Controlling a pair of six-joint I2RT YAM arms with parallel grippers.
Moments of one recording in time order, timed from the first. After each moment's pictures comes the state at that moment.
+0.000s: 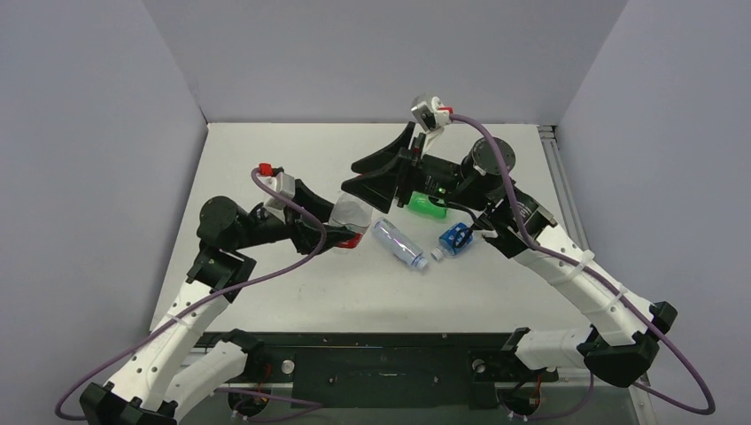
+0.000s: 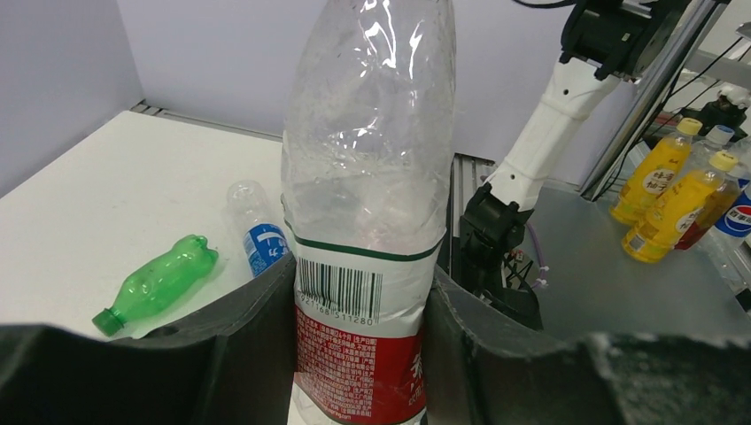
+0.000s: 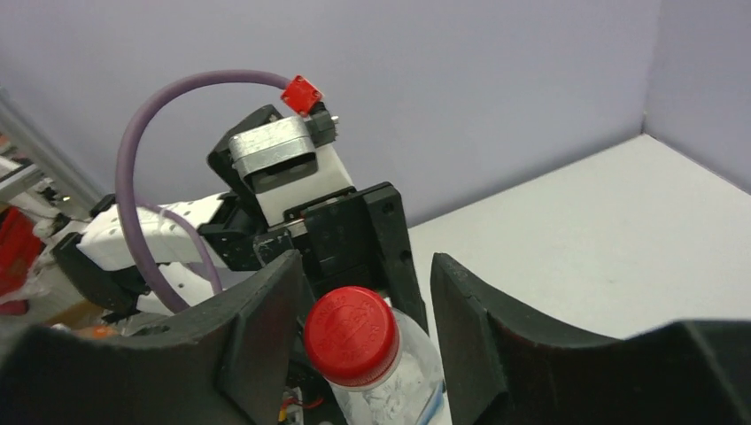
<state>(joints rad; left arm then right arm) -0.44 0.85 0.83 0.28 0.94 -0.38 0.83 1.26 1.47 -0.01 -0.54 0.43</state>
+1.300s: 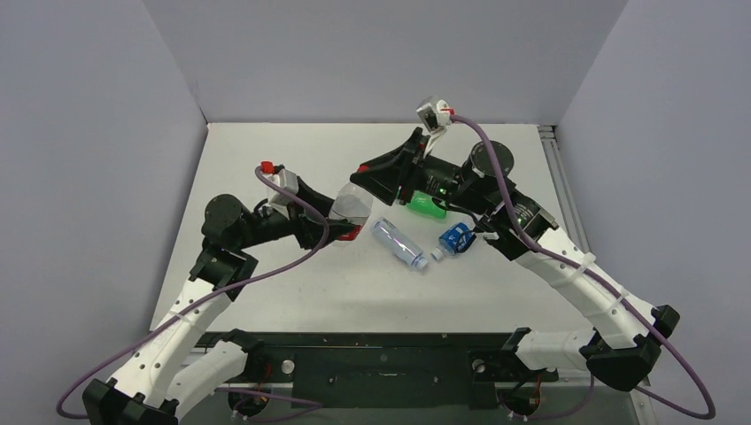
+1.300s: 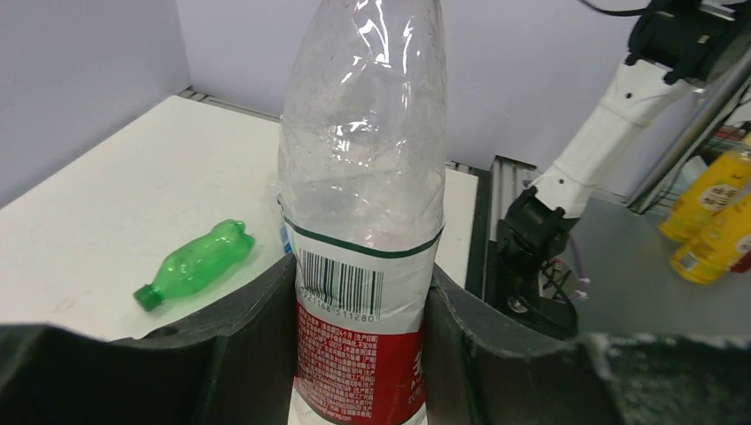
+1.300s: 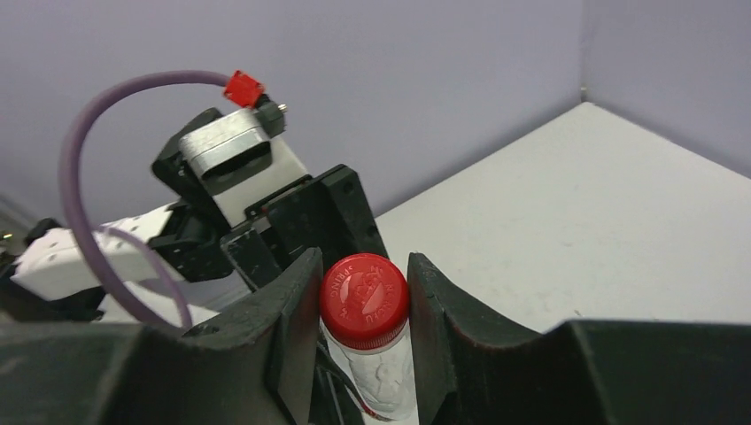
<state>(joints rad) -0.44 0.86 0.81 0.24 0.83 -0.29 0.86 1.24 1.47 -0.15 -0.28 0.37</state>
